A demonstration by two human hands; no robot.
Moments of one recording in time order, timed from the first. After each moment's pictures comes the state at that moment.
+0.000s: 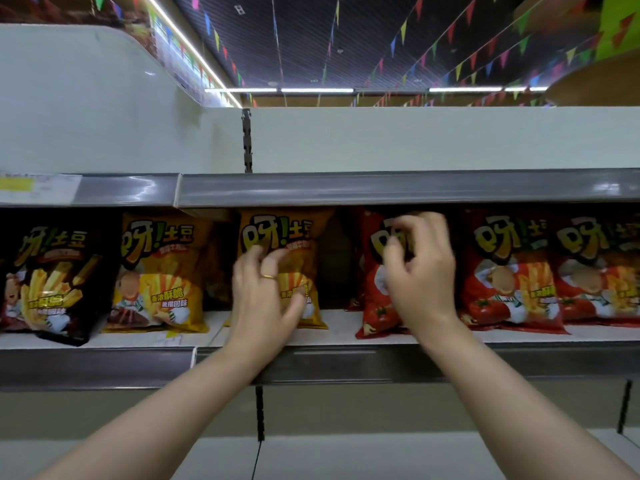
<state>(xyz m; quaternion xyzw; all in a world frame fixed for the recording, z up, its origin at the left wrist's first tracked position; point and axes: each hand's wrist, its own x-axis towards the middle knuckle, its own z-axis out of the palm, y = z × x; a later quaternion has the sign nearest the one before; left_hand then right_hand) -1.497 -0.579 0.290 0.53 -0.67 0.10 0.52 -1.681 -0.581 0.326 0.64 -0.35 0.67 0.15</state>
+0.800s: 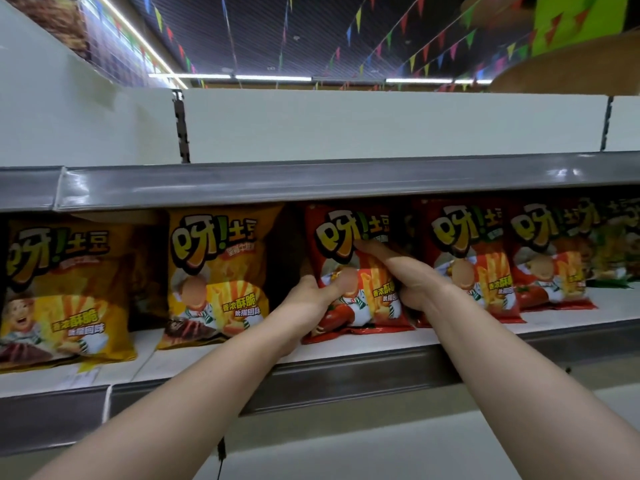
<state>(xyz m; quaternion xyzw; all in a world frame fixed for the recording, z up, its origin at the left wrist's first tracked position) -1.592 -0.636 0.303 0.53 -0.64 -0.39 0.41 -1.740 -0.647 0.333 0.53 -0.51 0.49 -0.47</state>
